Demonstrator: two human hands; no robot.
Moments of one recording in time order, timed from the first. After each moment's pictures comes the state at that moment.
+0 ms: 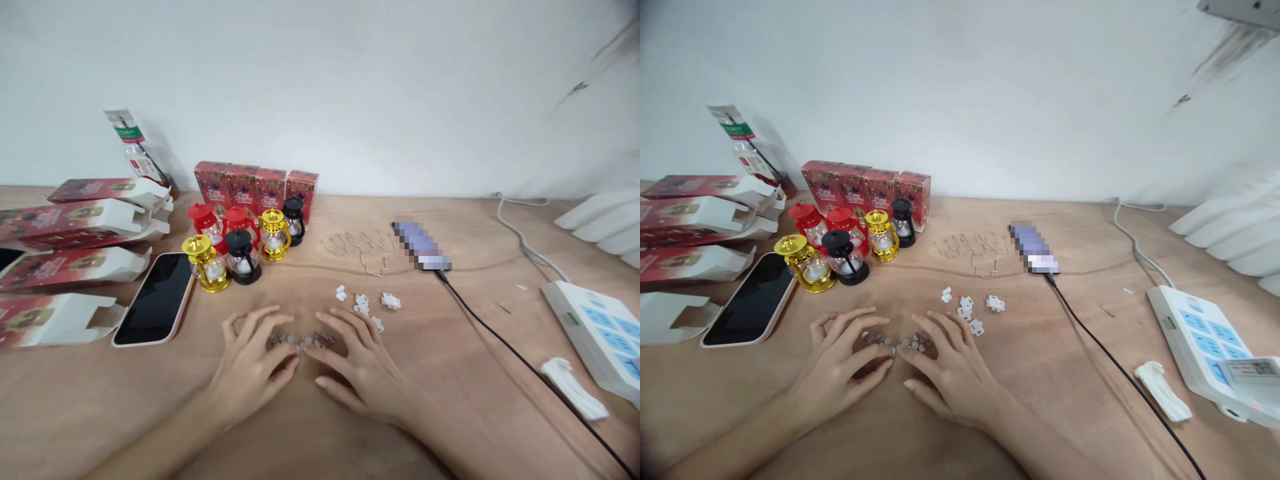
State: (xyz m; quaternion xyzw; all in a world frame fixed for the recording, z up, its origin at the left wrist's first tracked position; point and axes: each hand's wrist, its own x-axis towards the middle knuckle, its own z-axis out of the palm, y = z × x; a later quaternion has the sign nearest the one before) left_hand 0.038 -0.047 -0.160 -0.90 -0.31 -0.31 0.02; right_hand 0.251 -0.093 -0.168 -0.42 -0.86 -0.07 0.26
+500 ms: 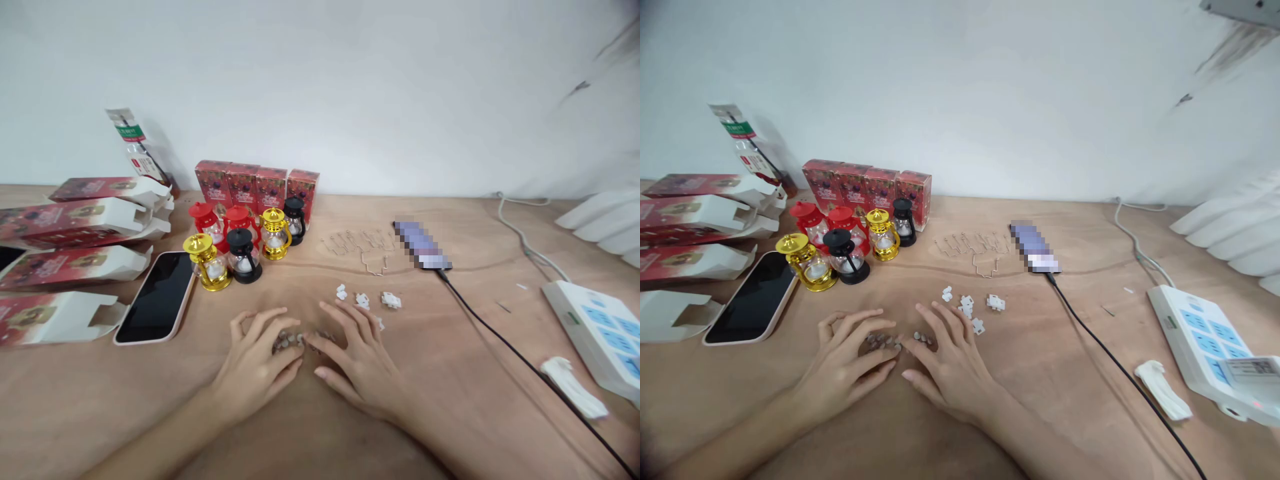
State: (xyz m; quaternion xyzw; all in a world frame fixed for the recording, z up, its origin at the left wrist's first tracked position) left_hand 0.039 -0.047 -0.162 -0.91 -0.28 -0.32 0.00; right_hand 0.247 -0.092 -0.172 -0.46 -0.85 -0.09 0.25
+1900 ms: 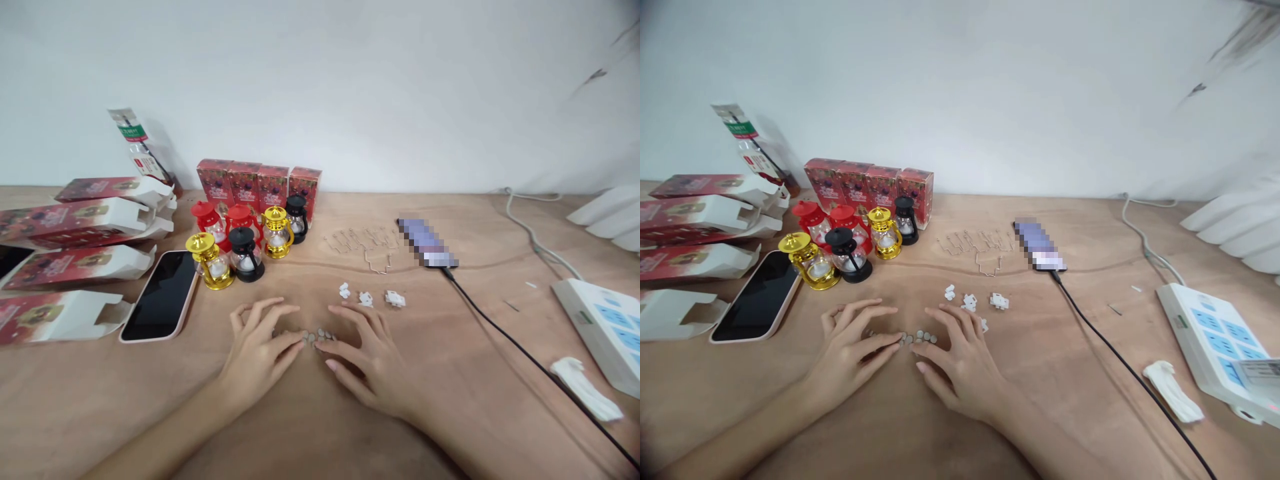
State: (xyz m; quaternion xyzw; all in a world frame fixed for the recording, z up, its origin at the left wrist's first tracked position) left_hand 0.042 -0.040 -0.162 -0.89 -0.33 -0.32 -0.02; right_hand 0.255 -0.093 -0.167 -0.46 -0.83 -0.02 0.31
